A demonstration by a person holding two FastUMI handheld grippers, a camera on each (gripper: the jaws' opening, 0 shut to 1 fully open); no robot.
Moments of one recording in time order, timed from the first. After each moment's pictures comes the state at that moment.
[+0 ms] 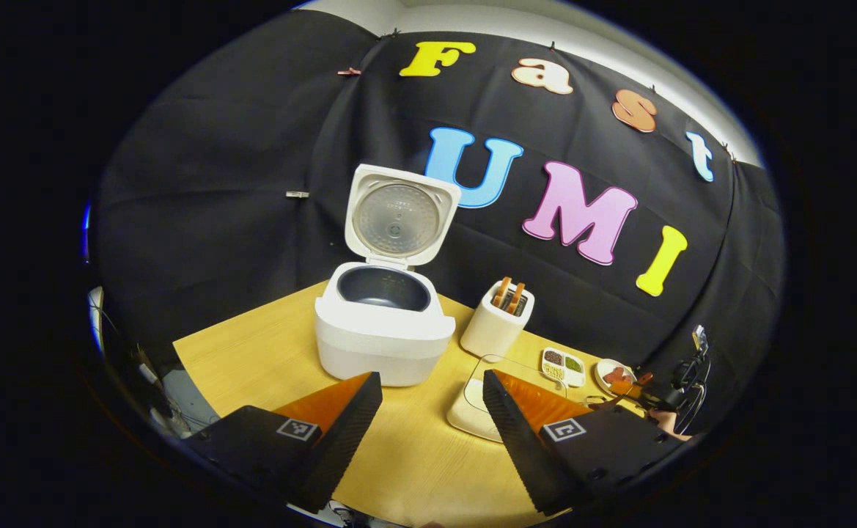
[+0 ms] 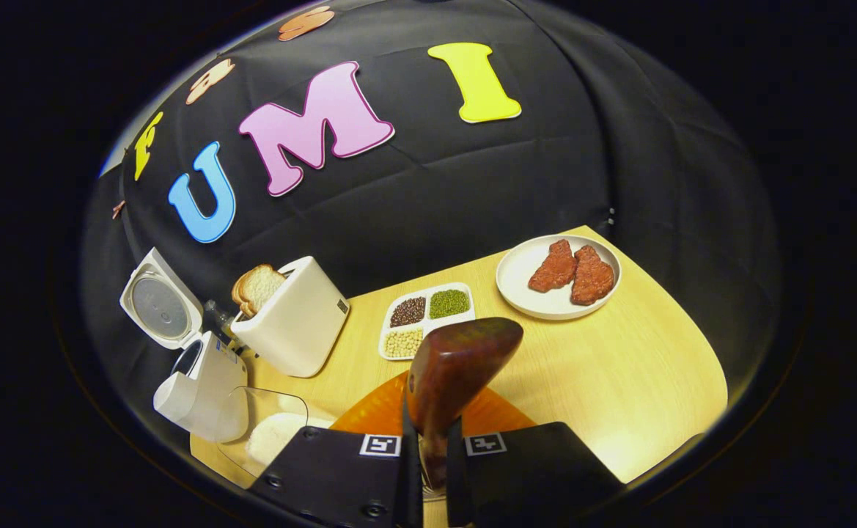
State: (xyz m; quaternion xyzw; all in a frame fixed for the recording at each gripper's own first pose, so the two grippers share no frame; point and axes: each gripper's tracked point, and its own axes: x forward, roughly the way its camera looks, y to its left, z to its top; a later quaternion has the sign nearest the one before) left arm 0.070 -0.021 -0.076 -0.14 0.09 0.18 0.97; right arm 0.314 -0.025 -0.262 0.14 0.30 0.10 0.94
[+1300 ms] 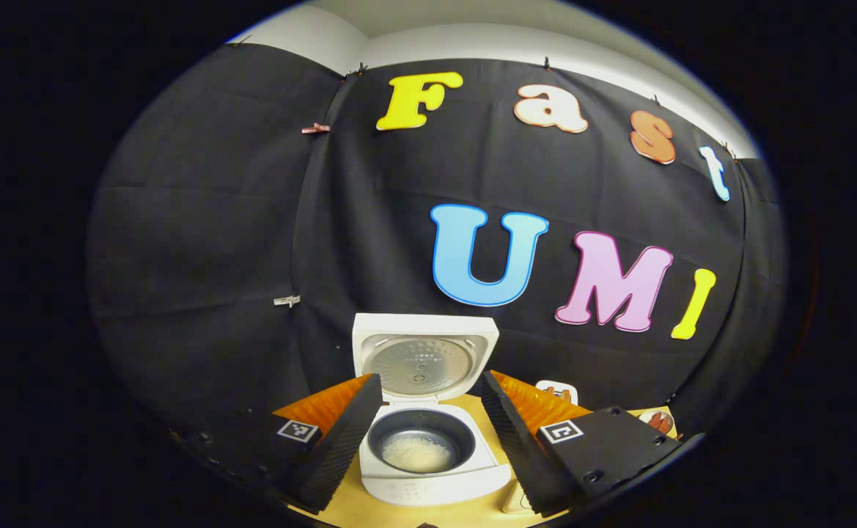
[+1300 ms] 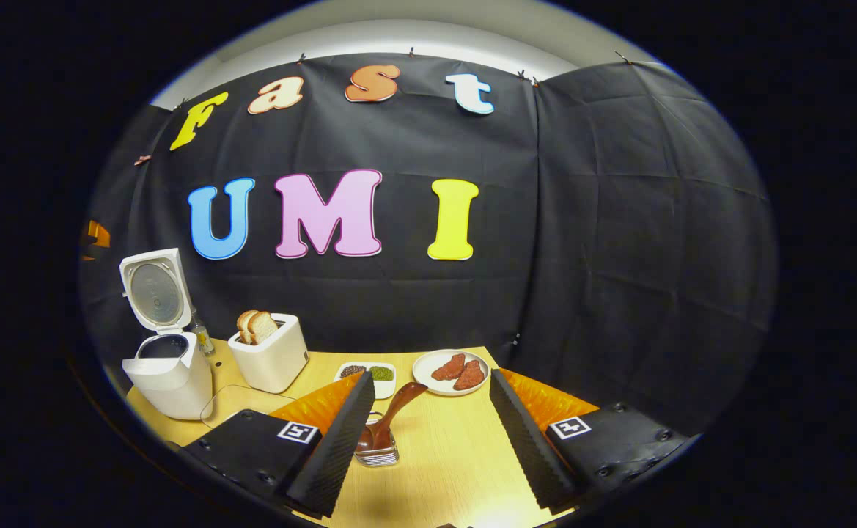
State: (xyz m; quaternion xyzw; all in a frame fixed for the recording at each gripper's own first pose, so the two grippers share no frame) left arm 0.212 0.151 0.134 -0.06 0.02 0.19 0.98; right arm 0.165 -0.091 -0.041 -0.02 0.10 0.01 0.99
